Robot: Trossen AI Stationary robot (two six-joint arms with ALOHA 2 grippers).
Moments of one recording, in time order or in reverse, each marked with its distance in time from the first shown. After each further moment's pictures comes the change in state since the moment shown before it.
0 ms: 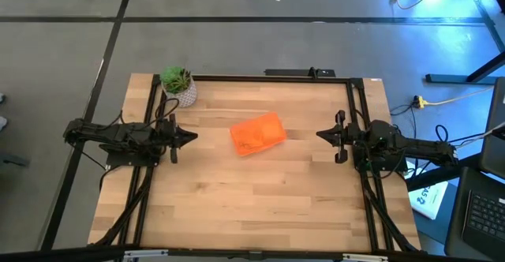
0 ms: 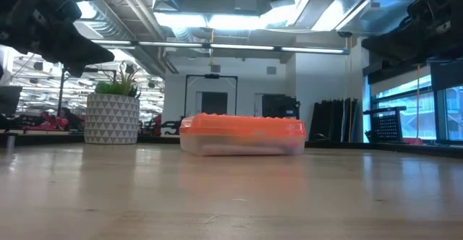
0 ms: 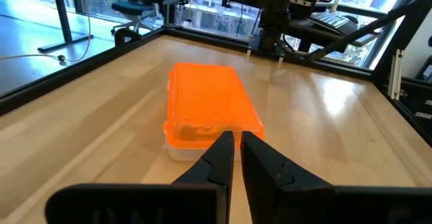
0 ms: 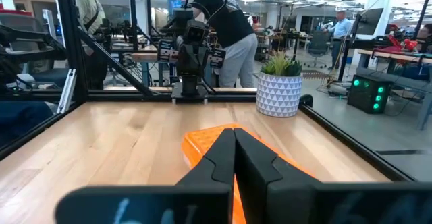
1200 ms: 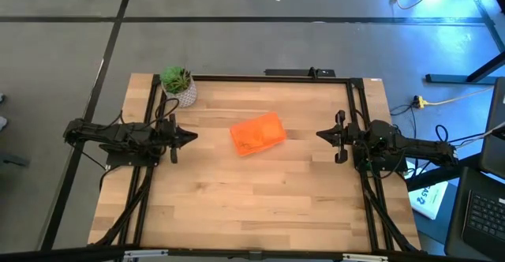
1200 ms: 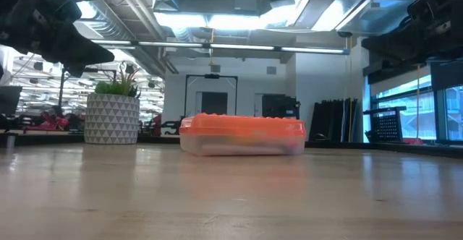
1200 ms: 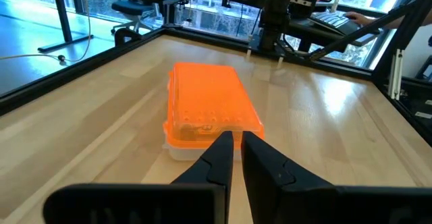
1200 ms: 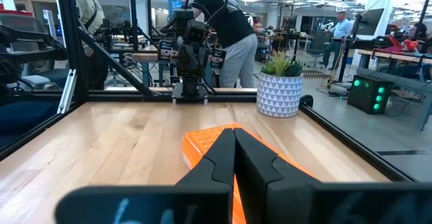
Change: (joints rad) left arm 0.000 0.000 0.000 0.000 0.000 0.000; right arm 0.000 0.000 0.000 0.001 -0.001 0.002
